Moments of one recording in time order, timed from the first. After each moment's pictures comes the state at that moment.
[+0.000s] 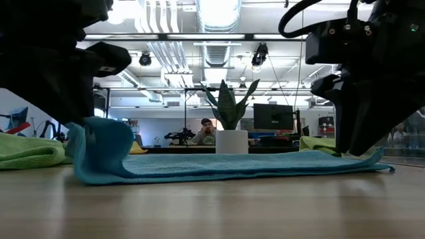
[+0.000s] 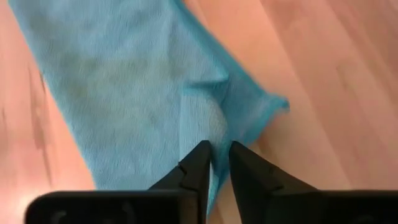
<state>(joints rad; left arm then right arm) -0.58 1.55 0.87 -0.37 -0.30 -0.12 0.50 1.67 0.91 -0.49 0.23 0.41</state>
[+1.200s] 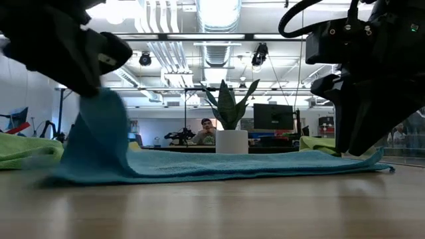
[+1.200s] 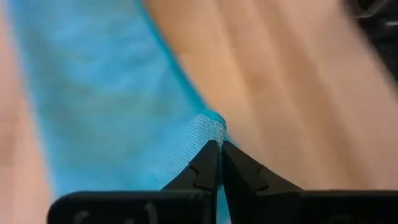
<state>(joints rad) -0.57 1.48 0.83 -0.21 -0.21 -0.26 0.50 1.67 0.91 -0.49 0.23 0.41</state>
